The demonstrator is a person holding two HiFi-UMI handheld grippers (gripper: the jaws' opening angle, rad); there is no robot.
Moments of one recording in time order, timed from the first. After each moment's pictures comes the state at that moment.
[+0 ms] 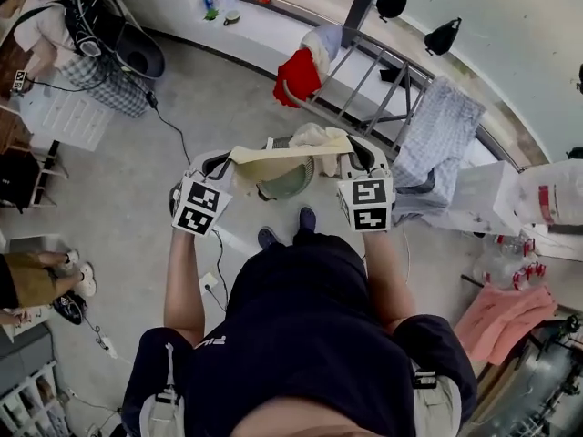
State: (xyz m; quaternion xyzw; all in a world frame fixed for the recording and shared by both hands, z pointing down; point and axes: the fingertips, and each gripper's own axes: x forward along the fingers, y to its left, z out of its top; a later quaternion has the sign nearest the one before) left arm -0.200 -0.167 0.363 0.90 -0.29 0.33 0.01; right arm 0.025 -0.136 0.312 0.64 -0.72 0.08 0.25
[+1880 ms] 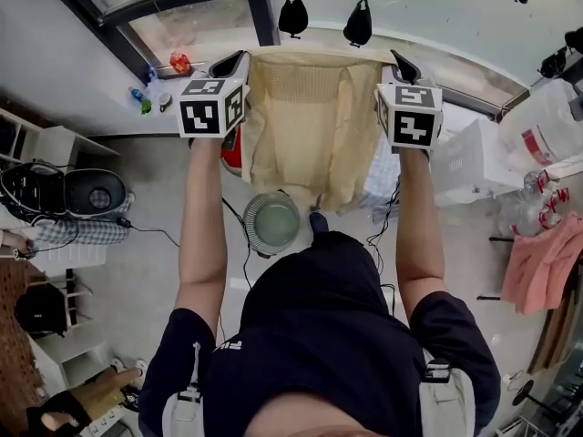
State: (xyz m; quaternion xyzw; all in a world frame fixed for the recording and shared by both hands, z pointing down) left arm 0.201 -0.379 0.159 0.96 -0.23 0.14 -0.01; right arm 0.399 -0.213 0.144 0.84 -0.52 0.02 0.17
